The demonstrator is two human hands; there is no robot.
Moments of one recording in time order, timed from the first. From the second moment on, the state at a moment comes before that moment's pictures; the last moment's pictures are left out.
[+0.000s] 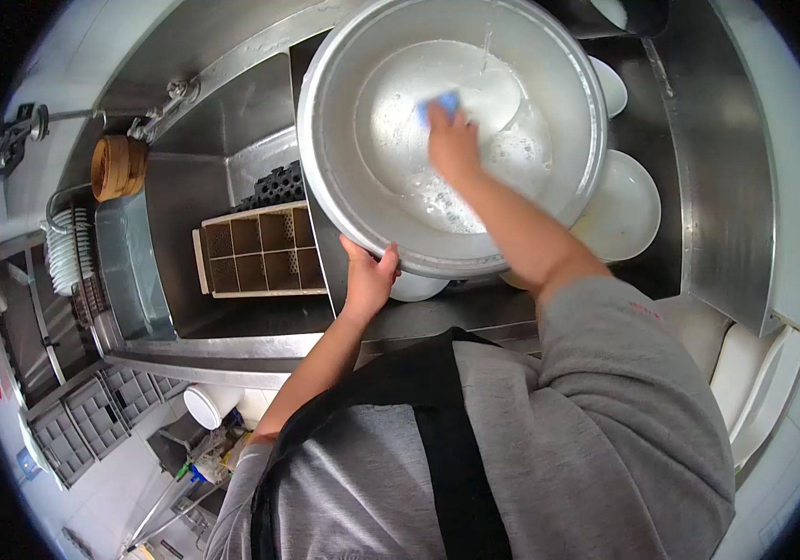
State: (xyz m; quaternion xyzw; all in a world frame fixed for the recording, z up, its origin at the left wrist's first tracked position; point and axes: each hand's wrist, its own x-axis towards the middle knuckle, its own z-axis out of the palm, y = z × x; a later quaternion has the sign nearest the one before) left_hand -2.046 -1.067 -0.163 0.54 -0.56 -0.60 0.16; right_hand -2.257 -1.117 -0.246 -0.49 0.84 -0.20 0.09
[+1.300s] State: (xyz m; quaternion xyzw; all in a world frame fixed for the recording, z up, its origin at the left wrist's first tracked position) left_hand -2.046 -1.063 -0.169 0.55 -0.54 -0.62 0.14; right_hand -2.216 -1.094 -0.280 -0.66 0.74 -0.12 0.03
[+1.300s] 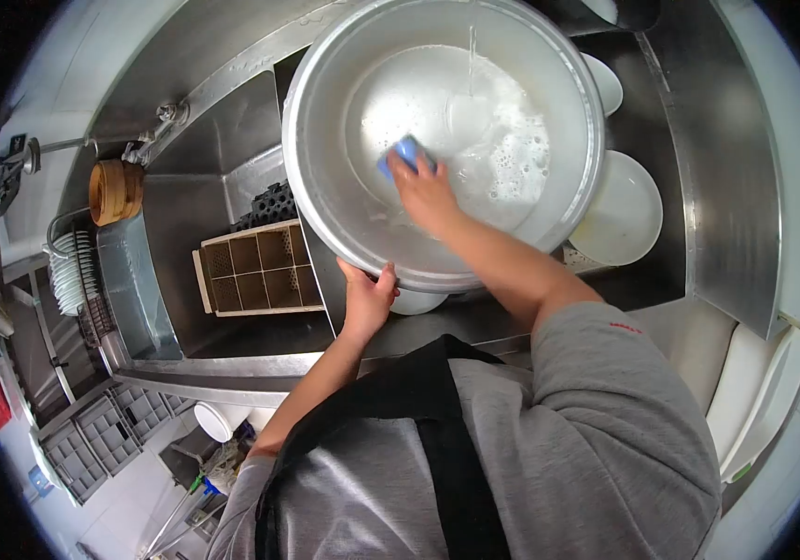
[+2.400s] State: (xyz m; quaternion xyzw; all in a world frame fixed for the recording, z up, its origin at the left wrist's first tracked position) left_hand -2.052 -1.054 -0.177 0.53 -0.57 -0.60 0.18; right_hand -2.221 -1.213 -0.231 -0.52 0.82 -0.21 0.09
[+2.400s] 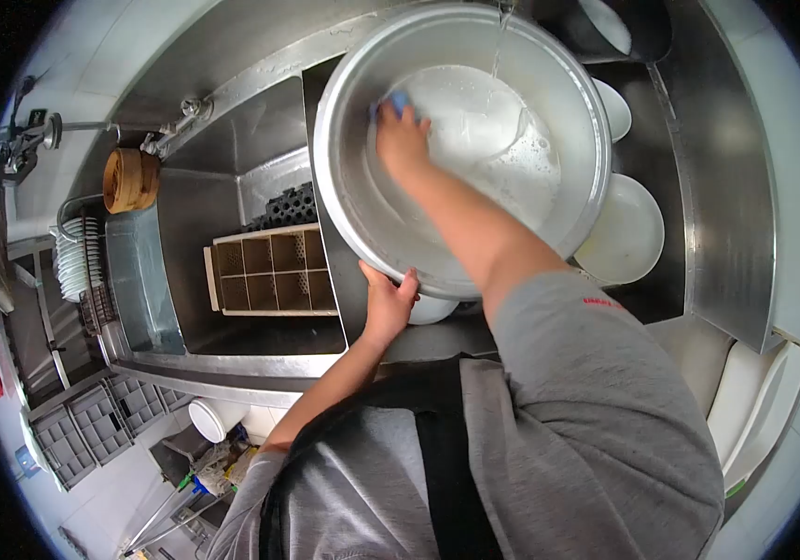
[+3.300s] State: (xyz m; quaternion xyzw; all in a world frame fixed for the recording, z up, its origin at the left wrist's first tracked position) left_hand -2.055 -1.058 -0.166 0.53 -0.54 -0.63 0.14; right_hand -2.205 -1.072 -0.317 -0.52 0.79 -0.27 0.16
